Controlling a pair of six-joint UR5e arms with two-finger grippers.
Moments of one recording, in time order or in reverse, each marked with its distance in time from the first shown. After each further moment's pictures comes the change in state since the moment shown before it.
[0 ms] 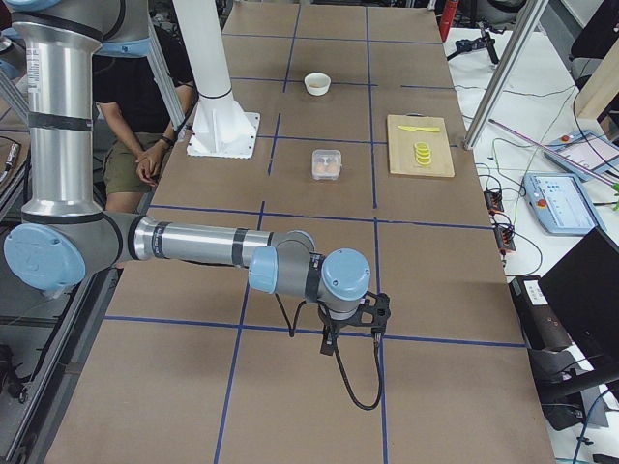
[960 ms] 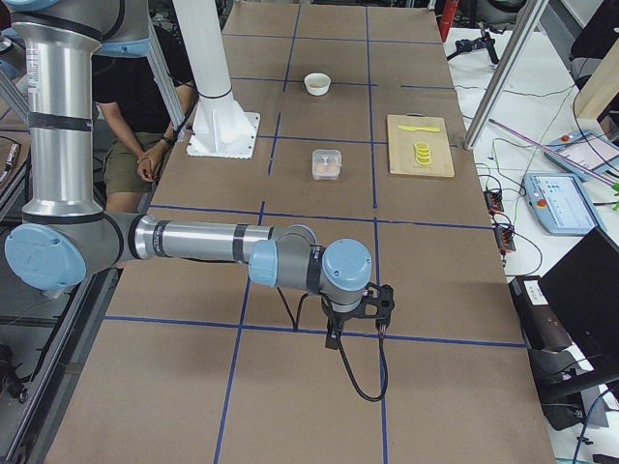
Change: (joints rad) left arm 0.173 -0.002 -0.177 -0.209 0.004 -0.313; right arm 0.009 0.008 0.031 0.003 0.003 0.005
